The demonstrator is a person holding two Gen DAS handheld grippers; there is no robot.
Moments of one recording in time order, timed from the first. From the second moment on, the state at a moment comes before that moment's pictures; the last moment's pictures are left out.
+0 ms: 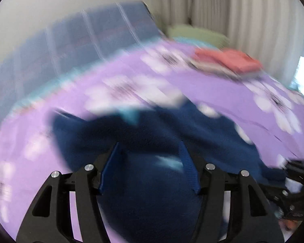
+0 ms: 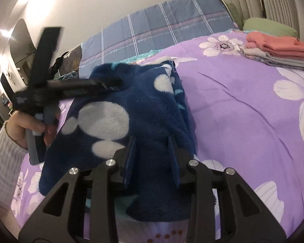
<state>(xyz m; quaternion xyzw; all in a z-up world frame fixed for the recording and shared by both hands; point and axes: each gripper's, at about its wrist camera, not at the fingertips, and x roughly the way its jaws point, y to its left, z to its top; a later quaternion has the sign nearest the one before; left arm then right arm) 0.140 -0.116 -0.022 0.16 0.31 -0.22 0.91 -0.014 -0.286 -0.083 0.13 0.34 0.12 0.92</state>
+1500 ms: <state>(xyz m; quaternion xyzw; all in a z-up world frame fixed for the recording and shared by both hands) -0.030 -0.121 -0.090 0.22 0.29 -0.13 0.92 -0.009 -0.295 -0.093 0.14 0.34 0.13 0.92</state>
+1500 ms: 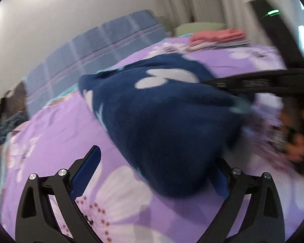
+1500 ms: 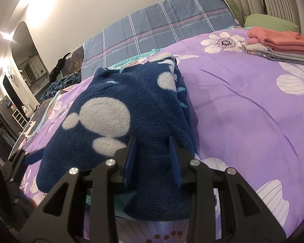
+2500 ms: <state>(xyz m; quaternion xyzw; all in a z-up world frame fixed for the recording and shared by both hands) -0.026 -0.082 -0.007 0.13 0.27 -0.28 0.91 -0.013 -0.292 -0.092 0.12 0.33 0.14 0.93</state>
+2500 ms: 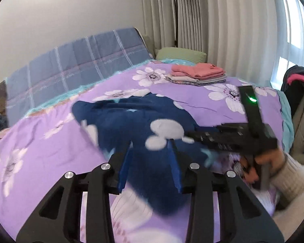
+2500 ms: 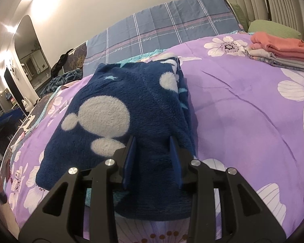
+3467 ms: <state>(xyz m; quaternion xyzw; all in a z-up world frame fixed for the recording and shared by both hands) 0.017 -0.100 -0.076 0.14 0.34 -0.24 0.90 0.060 -0.217 -0.083 -0.02 0.38 0.18 0.91</state>
